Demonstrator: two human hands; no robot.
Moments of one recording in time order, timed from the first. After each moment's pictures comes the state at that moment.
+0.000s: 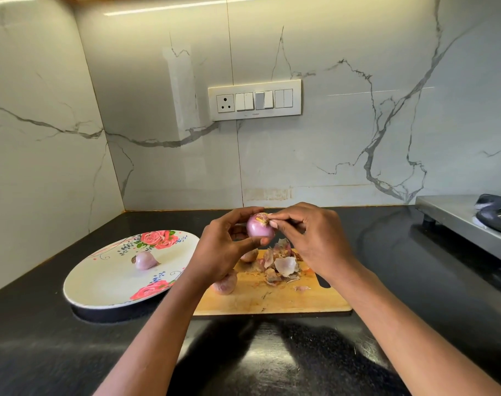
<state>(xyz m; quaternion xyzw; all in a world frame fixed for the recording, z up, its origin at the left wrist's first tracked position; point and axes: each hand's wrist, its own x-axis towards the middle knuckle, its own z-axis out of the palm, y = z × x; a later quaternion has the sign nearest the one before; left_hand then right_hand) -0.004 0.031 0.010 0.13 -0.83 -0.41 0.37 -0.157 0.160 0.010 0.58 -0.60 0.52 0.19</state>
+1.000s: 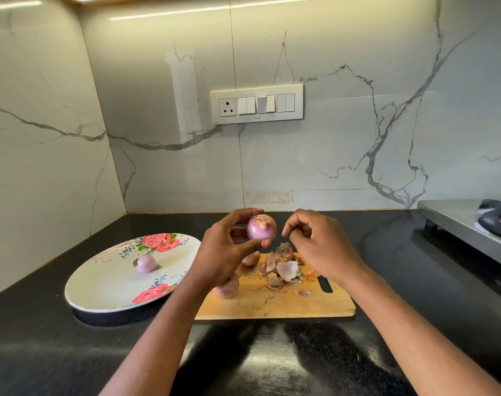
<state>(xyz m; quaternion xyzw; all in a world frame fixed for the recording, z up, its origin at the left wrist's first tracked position) -0.005 0.031 0.010 0.14 -0.82 -0.40 0.38 -0.157 0.169 0.015 0.53 -0.69 0.49 0.06</state>
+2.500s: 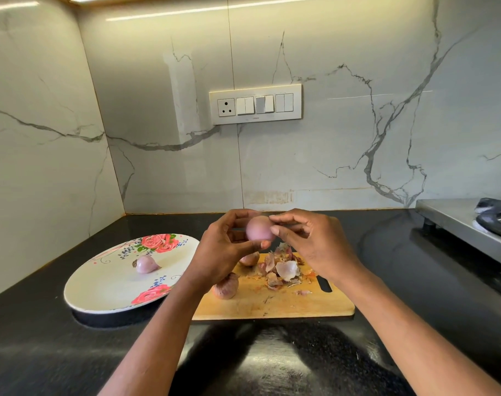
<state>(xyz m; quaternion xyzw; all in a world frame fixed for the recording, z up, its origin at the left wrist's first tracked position) 0.000 0.037 0.017 0.15 -0.80 -0.45 0.36 -0.158 0.163 0.010 0.56 -0.62 0.55 0.05</state>
